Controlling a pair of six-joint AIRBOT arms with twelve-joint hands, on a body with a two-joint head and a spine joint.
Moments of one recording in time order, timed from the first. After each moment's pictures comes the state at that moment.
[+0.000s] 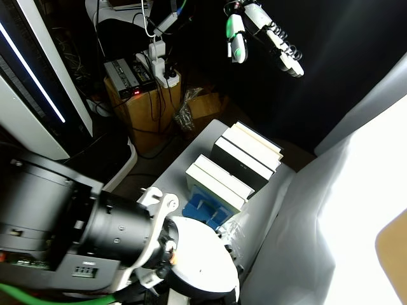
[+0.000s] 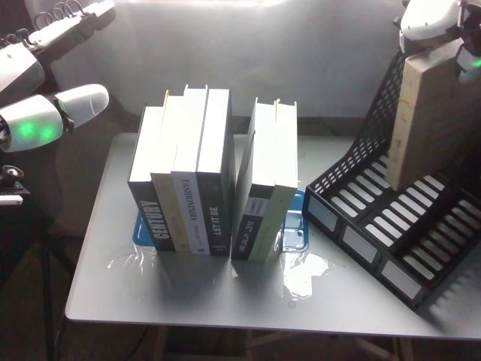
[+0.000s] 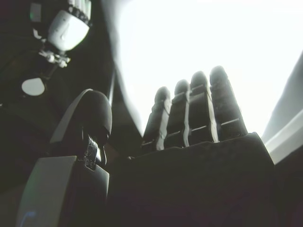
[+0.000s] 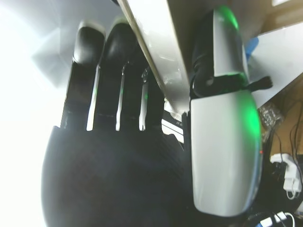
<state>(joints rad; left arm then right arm) 0.69 -1.08 1.48 -0.03 -1.16 0.18 0.05 -1.40 1.86 -2.85 0.37 1.19</state>
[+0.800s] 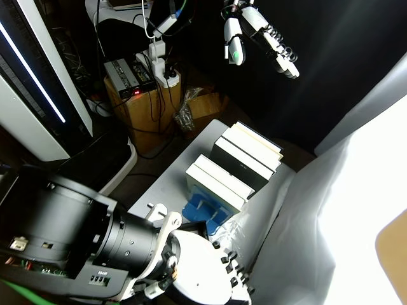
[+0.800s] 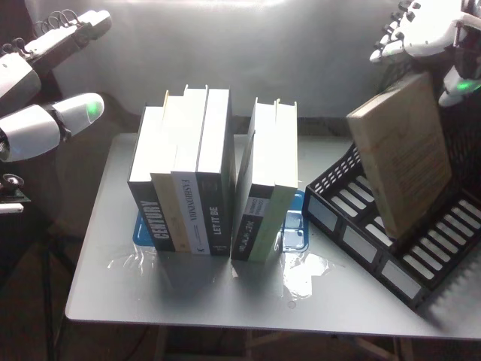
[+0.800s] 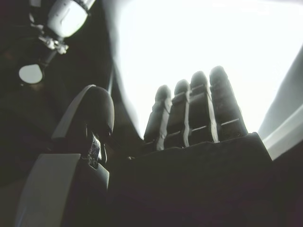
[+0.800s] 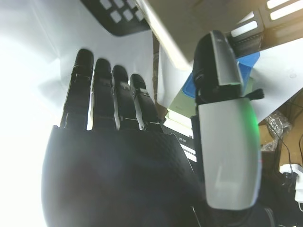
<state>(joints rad) 0.73 -1.10 1.49 -0.06 -1.20 0.16 -0.02 -1.42 1.88 -2.86 0.33 1.24</state>
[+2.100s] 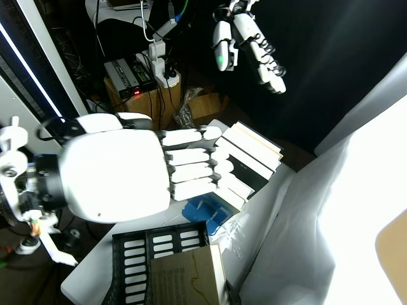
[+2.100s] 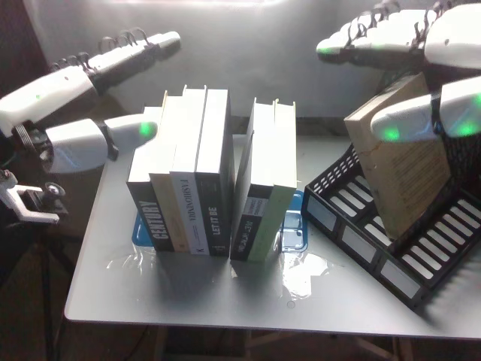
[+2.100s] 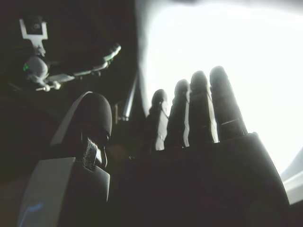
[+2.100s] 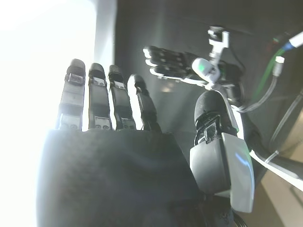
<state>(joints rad) 0.62 -1.11 1.46 0.19 -1.08 0.08 -0.22 -0.98 1.33 -0.88 0.64 0.08</state>
